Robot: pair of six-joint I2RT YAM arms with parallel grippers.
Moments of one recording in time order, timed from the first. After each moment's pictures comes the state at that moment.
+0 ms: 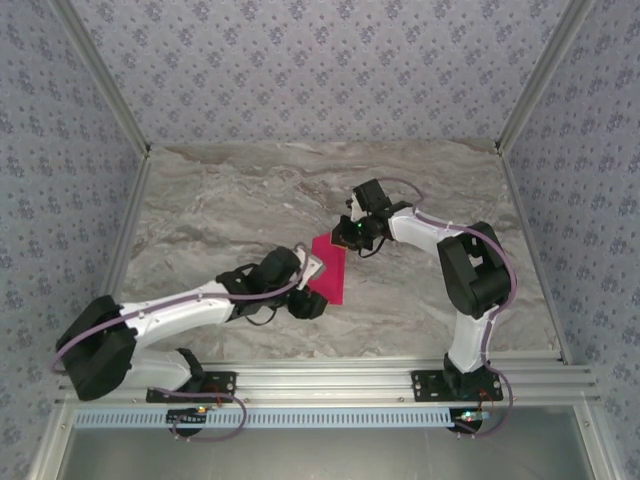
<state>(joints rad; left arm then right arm) -0.94 1.32 0.71 -0.24 0.16 -0.29 0.49 1.87 1.21 -0.38 -0.46 0.64</state>
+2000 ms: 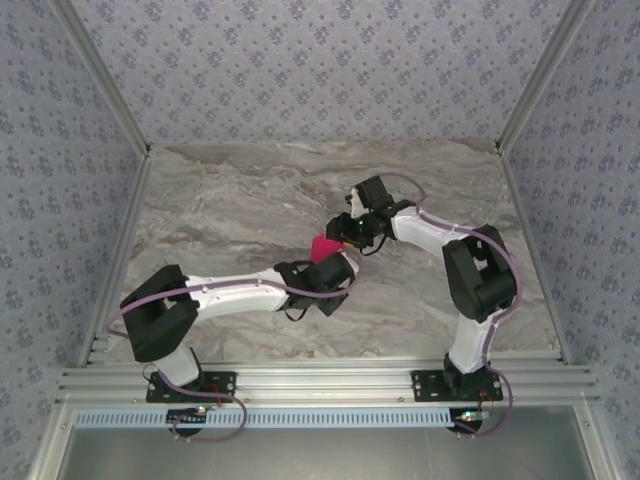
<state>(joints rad) -1.09 1.64 1.02 -0.41 -0.18 -0.22 0.48 1.81 1.21 -0.36 -0.46 0.59</state>
